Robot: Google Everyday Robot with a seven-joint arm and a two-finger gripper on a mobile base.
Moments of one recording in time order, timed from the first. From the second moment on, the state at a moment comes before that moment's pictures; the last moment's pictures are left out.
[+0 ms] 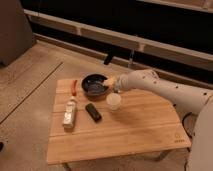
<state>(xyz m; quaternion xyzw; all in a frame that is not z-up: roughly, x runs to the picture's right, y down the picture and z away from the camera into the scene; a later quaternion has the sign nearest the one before) 0.045 -0.025 0.870 -0.24 -0.10 0.78 0.58</state>
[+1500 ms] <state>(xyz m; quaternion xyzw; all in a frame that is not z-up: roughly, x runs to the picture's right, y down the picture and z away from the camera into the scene) 0.010 -0.028 0.967 -0.29 -0.01 0.73 0.62</state>
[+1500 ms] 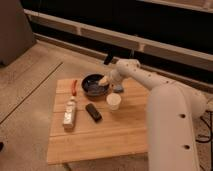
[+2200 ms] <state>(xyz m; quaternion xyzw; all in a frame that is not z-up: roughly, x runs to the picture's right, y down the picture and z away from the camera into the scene) -0.050 -0.017 0.993 -0.34 0.02 0.68 0.65</state>
